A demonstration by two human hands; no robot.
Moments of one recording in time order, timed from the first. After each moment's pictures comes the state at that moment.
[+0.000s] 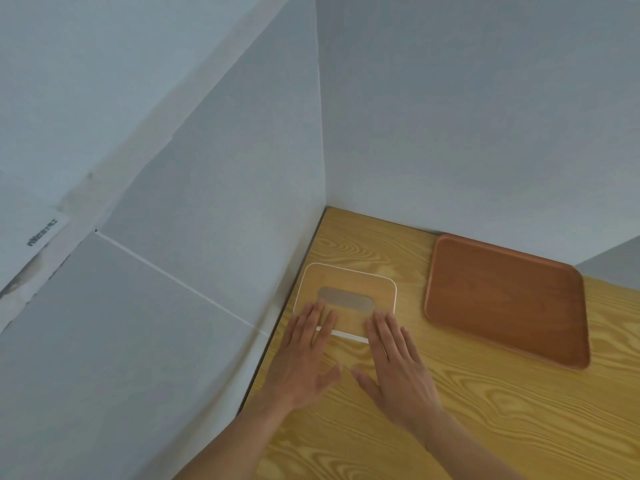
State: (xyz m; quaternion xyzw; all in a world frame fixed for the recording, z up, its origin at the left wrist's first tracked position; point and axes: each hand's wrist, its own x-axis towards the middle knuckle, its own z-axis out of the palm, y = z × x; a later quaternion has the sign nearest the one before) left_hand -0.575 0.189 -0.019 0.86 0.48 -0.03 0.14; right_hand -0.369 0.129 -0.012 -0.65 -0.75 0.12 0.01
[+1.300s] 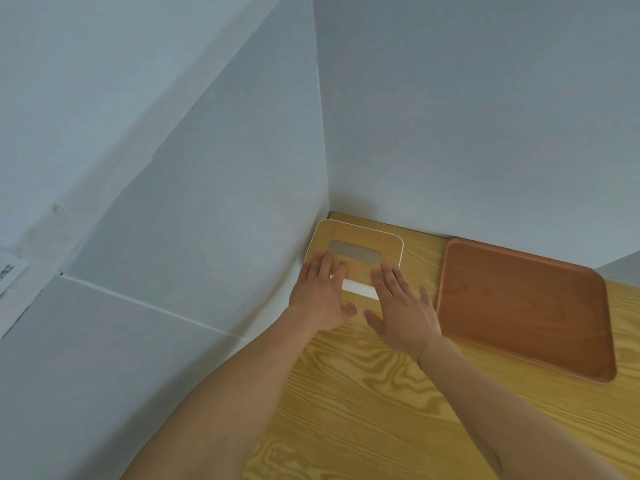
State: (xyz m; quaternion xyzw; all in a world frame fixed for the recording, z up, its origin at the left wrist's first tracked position) left_hand -0.526 0.318 0.015 0.84 0.51 -0.11 0.14; right_hand -0.356 0.249 0.005 -0.69 -0.70 0.18 -0.05
